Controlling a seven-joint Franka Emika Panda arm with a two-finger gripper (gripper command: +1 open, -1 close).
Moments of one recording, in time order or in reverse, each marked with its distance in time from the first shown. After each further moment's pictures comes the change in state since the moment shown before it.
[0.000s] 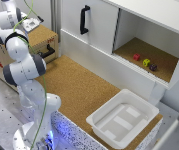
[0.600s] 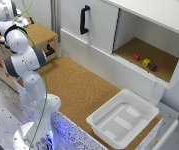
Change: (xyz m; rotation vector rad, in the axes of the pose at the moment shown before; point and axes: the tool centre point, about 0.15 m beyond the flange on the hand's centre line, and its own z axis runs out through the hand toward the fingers) arm 0.077 -0.050 -0.004 0.124 0.099 0.268
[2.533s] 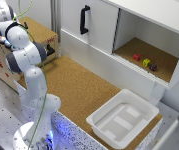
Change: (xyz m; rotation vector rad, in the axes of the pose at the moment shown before) arm 0.018 0.002 0.047 -0.017 -0.021 0.018
